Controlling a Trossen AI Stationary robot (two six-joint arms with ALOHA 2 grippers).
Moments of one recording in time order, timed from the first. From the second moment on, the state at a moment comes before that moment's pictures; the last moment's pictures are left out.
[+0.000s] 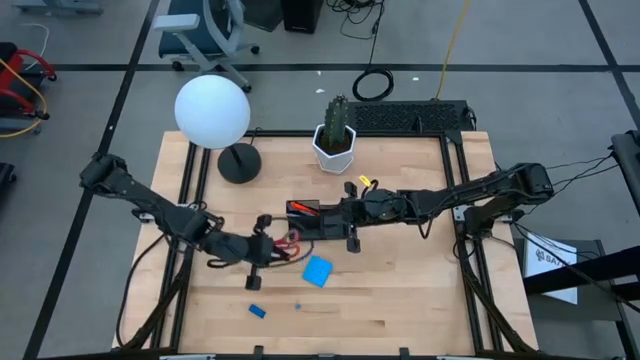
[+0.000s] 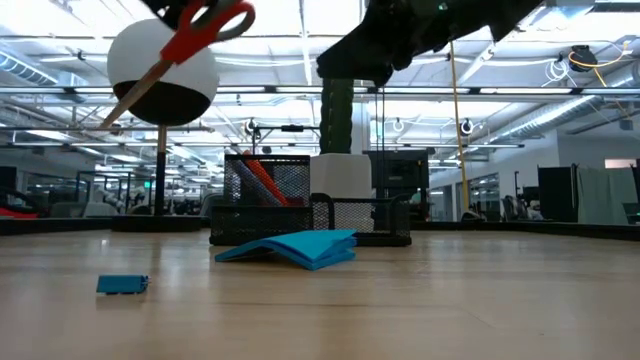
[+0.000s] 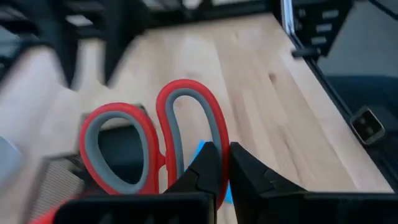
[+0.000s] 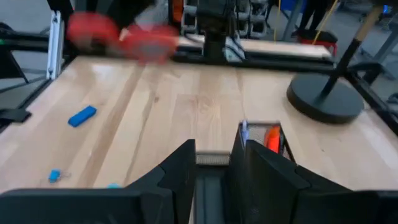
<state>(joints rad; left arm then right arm) -0.48 1.23 0.88 -0.21 -0.32 -0.14 0.08 1.49 0.88 0.24 0.07 -0.03</state>
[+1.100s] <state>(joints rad) 0.02 1.08 0.37 1.00 0.14 -0.09 0.09 1.43 0.88 0.22 0.08 0.02</state>
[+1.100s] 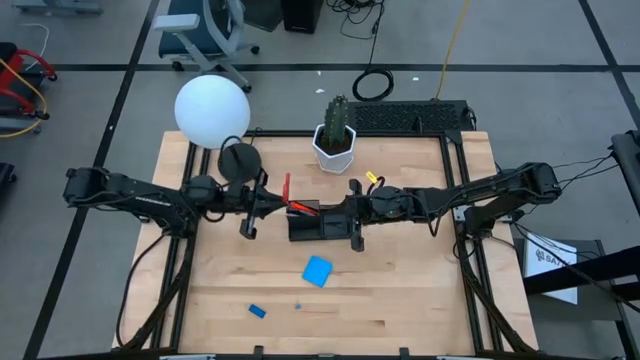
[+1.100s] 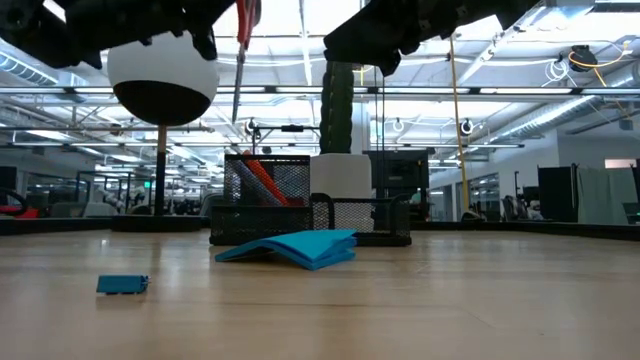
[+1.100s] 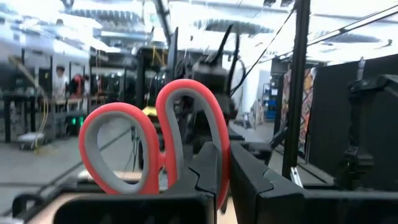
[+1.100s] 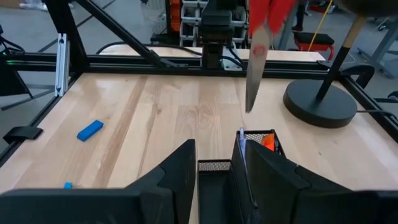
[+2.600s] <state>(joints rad) 0.14 1.53 0.44 1.41 0.26 -0.14 0.09 1.43 0.88 0.22 0.08 0.01</state>
